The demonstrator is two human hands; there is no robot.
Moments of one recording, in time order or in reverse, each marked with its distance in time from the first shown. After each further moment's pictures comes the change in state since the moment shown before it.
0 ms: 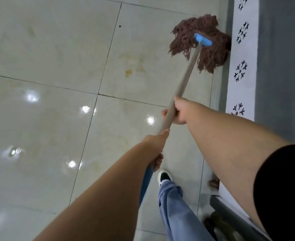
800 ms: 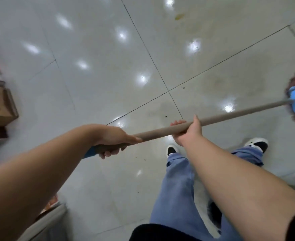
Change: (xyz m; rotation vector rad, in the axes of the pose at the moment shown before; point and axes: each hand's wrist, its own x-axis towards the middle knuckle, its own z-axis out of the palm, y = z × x) left_hand -0.232 -0.661 -0.104 -0.158 -0.073 -0.333; right_hand -0.192 0.613 0.127 -0.075 -0.169 0.370
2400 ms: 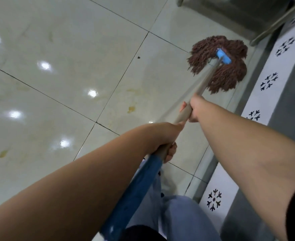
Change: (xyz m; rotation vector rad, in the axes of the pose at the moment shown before) left_hand -0.117 1.068 0.168 0.018 -0.173 0.213; right_hand -0.159 -1.022 -0.134 0.050 0.267 -0.335
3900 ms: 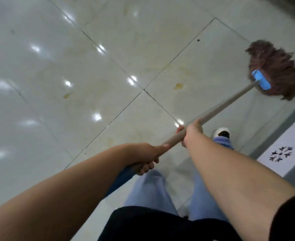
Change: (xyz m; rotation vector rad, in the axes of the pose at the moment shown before) left_hand -0.029 -0.326 -0.010 -0.042 0.088 -0.040; right_hand -0.073 0.311 -0.002 -0.036 -0.029 0.064
